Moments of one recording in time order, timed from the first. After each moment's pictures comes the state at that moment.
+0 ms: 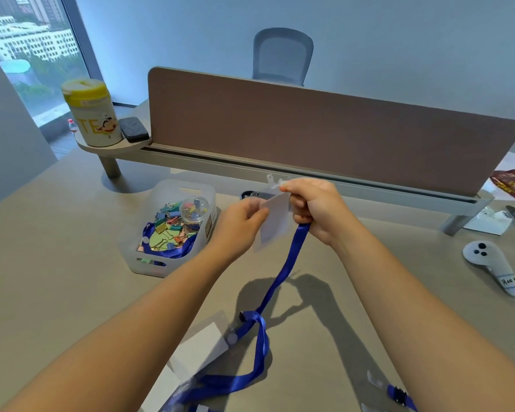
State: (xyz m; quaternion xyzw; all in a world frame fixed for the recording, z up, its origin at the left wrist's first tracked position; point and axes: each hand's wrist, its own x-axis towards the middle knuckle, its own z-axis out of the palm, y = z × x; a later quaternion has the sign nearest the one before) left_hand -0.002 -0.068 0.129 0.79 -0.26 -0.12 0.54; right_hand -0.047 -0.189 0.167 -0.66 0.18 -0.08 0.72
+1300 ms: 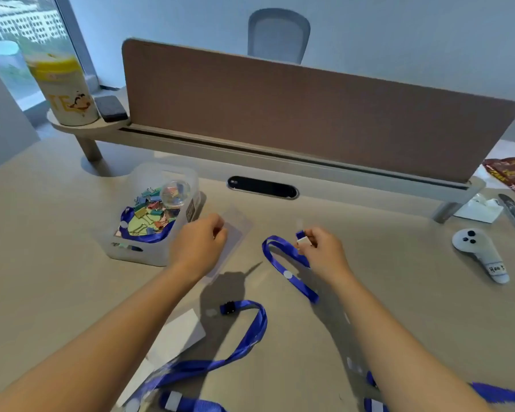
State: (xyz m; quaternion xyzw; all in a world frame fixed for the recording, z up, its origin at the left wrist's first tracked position) left_hand -0.009 -0.054 0.088 0.92 -0.21 0.00 0.32; right_hand -0.097 -0.231 0.072 -0.85 0.30 -0.07 0.43
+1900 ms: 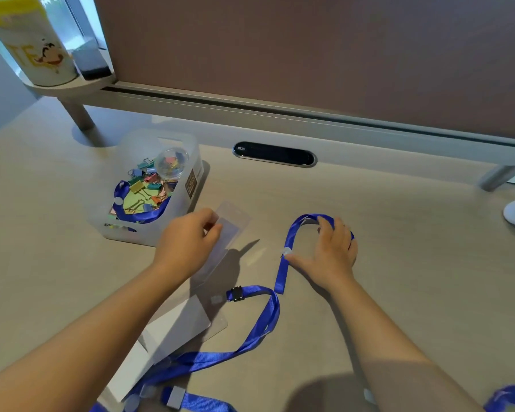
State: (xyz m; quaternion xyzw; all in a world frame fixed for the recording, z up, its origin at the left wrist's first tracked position) left_hand 0.000 -0.045 0.044 0.93 -0.19 -0.05 0.30; right_hand -0.085 -0.242 -0.035 -0.92 0.33 0.02 0.20
